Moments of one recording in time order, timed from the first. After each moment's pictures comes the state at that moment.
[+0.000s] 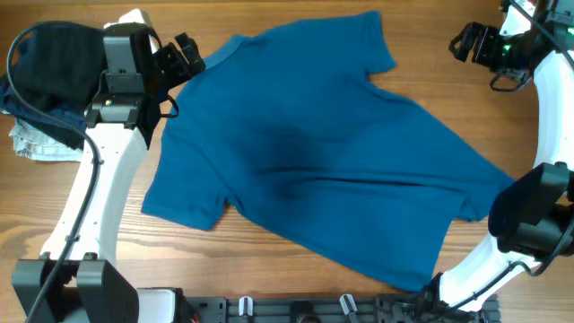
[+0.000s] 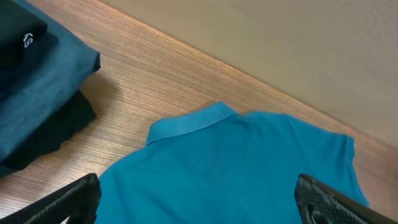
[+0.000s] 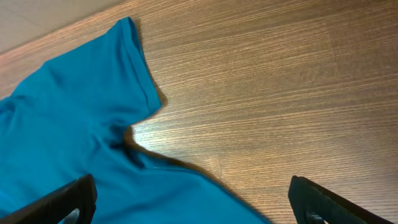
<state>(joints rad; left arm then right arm) -0.03 1.54 1.26 -0.36 0.02 -0.47 -0.29 1.95 1.83 -0.93 -0.30 0.03</state>
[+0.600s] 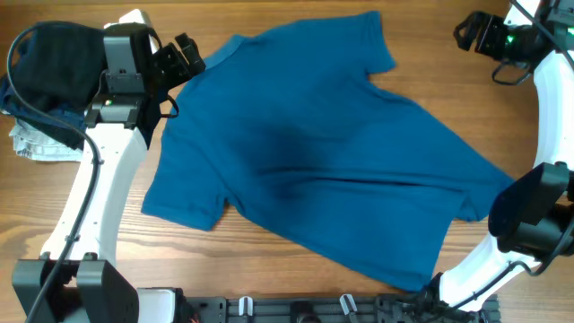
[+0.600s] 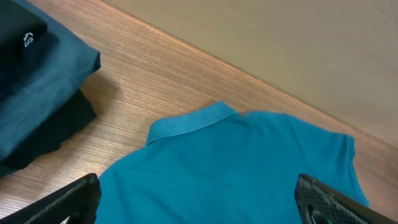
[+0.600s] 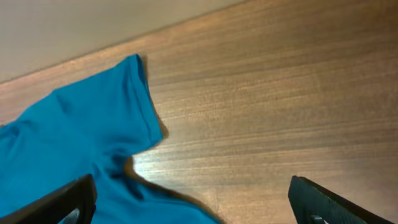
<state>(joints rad) -0.03 1.54 1.26 -0.36 0.02 -0.47 -0.29 1.95 1.83 -0.81 -0.30 0.03</state>
